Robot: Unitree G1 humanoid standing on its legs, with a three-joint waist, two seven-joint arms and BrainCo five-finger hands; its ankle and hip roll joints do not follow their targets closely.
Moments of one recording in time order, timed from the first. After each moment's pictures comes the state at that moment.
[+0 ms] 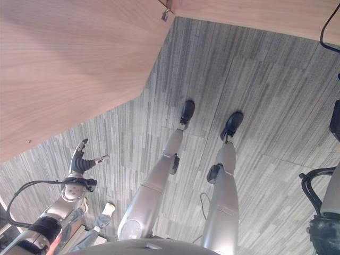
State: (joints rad) left arm -0.08 0.54 -0.35 0.61 -0.23 -0.28 0.27; right arm -1.81 -0.88 0.35 1.35 0.96 -0.25 -0.52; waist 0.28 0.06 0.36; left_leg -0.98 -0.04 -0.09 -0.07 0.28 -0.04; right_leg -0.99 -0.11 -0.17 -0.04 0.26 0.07
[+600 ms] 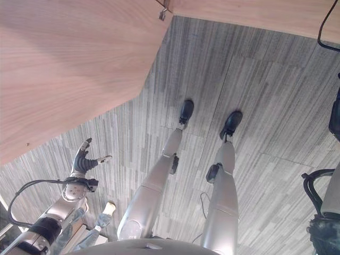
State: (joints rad) left arm -0.07 0.54 -0.35 0.56 -0.23 -0.28 0.22; right arm -1.82 -0.88 0.43 1.32 1.01 -0.25 -0.35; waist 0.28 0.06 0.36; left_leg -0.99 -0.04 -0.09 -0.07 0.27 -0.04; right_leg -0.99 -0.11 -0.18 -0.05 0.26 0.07
